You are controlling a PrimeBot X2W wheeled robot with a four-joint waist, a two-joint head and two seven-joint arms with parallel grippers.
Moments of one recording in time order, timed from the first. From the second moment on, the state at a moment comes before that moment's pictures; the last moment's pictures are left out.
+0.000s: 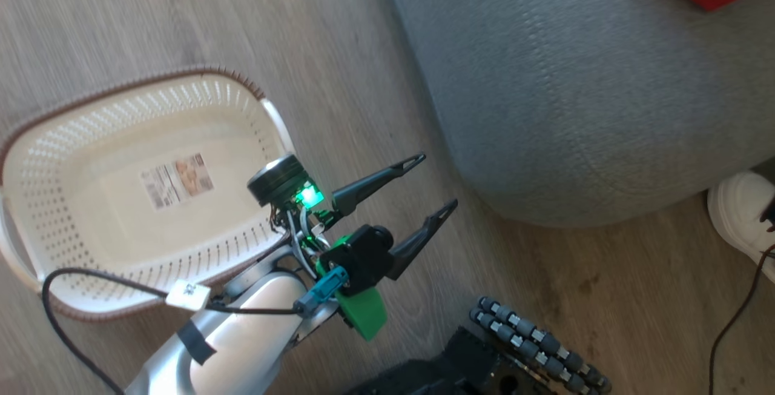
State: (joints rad) left arm -0.48 0.23 -0.76 0.13 -0.01 -0.13 -0.26; right arm -0.81 -0.32 -0.39 0.15 0.26 0.13 -0.26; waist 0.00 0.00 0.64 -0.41
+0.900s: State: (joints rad) left arm -0.57 0.24 -0.80 0.13 -0.01 -0.11 -0.26; right arm -1.21 -0.42 -0.30 1.11 0.15 0.13 -0.26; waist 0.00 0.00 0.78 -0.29
